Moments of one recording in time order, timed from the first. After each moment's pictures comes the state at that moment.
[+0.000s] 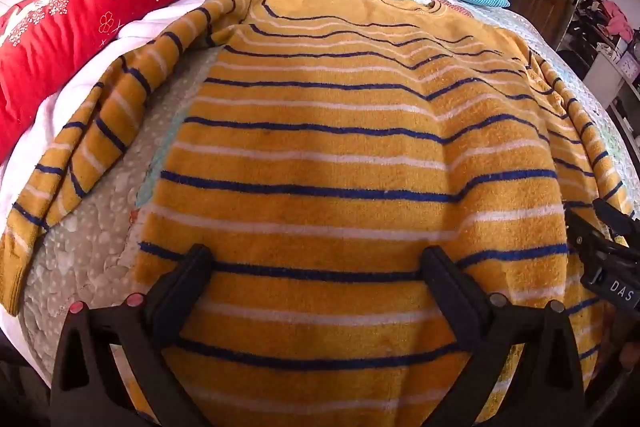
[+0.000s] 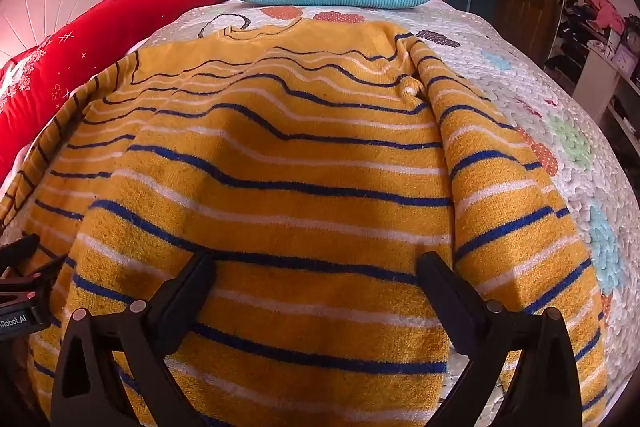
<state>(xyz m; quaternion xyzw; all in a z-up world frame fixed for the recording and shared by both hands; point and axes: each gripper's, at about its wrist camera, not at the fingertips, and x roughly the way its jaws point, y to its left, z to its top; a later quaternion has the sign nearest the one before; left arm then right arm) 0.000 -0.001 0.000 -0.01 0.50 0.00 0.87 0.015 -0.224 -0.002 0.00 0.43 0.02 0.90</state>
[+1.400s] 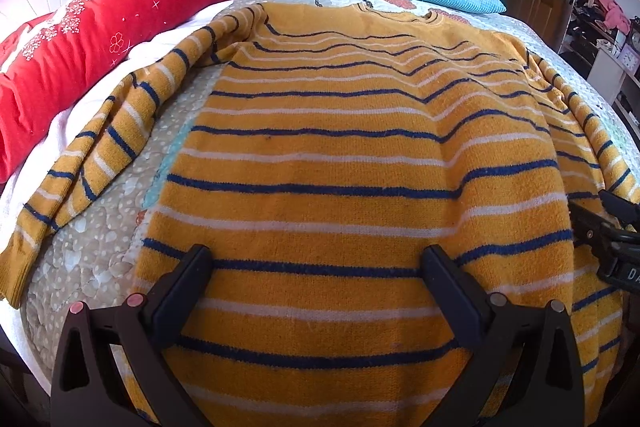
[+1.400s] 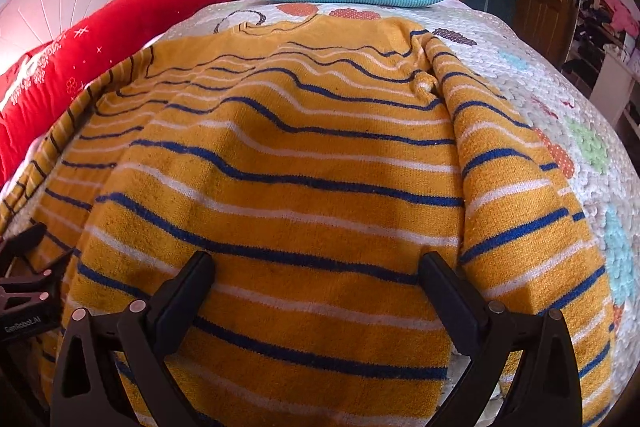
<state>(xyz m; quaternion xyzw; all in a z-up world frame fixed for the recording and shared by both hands) -0.013 -0.007 -0.001 0.00 0.44 0.02 0.90 0.018 -0.226 -0.009 0.01 0.44 0.06 0.89</state>
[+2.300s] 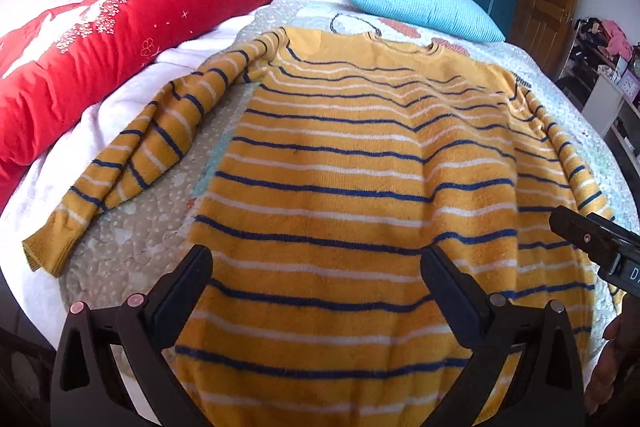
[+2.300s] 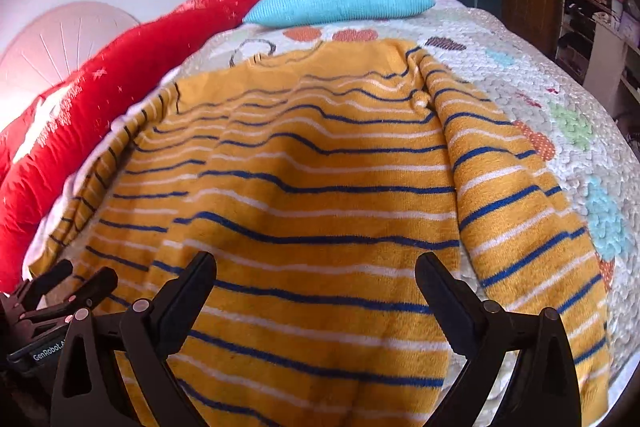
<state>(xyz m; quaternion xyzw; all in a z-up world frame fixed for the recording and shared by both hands) -0.058 0.003 0.042 -0.04 0.42 0.02 0.91 -0.028 -0.227 0.039 0.09 0.41 0.06 0.90</state>
